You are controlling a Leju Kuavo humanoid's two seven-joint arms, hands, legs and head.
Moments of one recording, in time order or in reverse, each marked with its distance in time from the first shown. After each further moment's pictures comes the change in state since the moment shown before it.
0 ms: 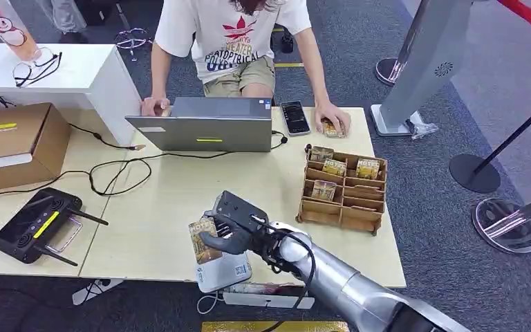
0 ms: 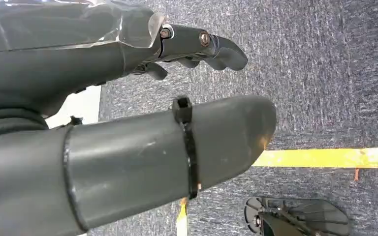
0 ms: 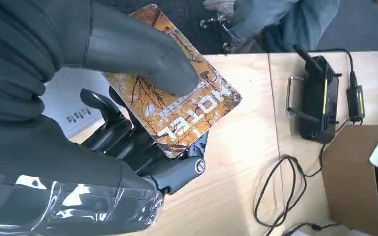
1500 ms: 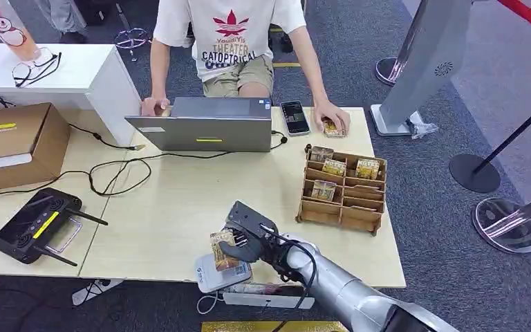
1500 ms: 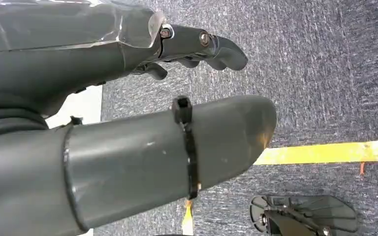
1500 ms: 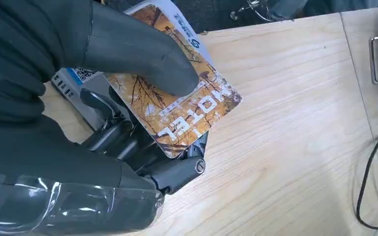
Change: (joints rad) left arm -0.001 0.002 0.001 0.000 -0.045 -0.024 0.016; right arm 0.023 0.035 -0.047 0.230 0.031 0.013 -0.015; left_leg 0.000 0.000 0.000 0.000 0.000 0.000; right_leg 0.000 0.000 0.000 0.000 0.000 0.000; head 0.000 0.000
